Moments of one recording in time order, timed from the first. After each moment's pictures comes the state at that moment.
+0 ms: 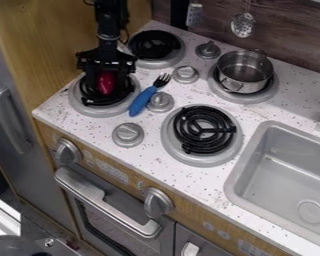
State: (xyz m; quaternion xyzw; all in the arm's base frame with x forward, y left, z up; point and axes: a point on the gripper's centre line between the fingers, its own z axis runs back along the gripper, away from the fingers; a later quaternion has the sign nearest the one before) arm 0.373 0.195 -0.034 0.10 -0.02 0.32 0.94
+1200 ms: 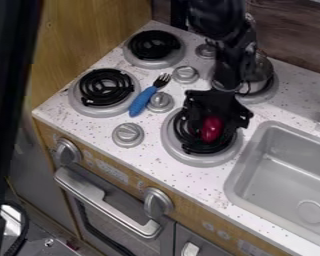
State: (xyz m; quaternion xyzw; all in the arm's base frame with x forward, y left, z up) arm 0.373 -0.023 -0.042 0.05 -0.06 0.08 0.99
